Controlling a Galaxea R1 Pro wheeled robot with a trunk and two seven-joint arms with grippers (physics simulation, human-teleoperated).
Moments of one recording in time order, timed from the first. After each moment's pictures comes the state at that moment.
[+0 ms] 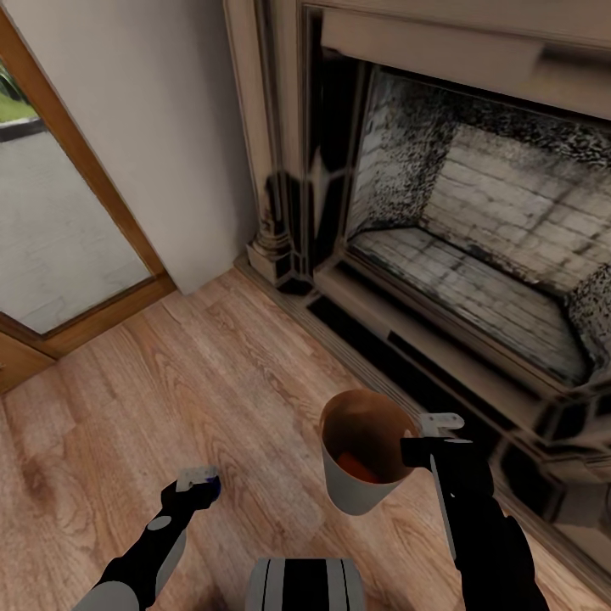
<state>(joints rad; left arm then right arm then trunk) -0.54 0.00 0.17 -0.45 -0.10 -0.10 0.03 -0.38 0.15 -0.12 -1.56 0.38 1.05 0.15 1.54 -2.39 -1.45</state>
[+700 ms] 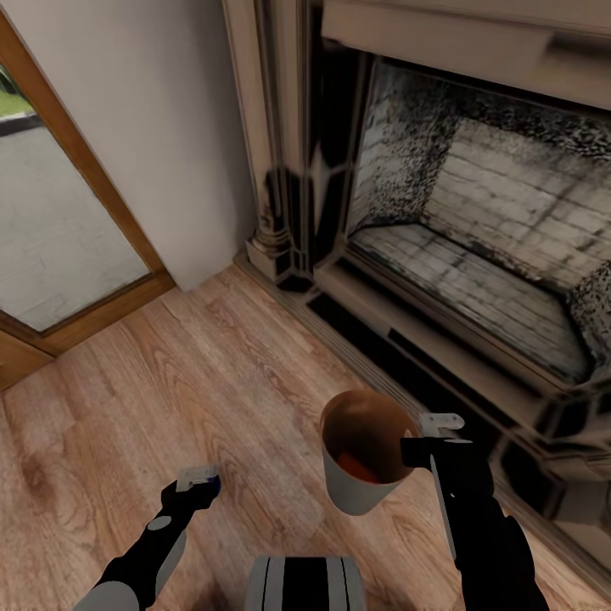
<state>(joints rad) -0.54 0.00 0.17 -0.45 -0.10 -0.10 0.03 -0.38 0.15 -0.12 -1.56 0.38 1.05 0.15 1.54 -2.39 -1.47</state>
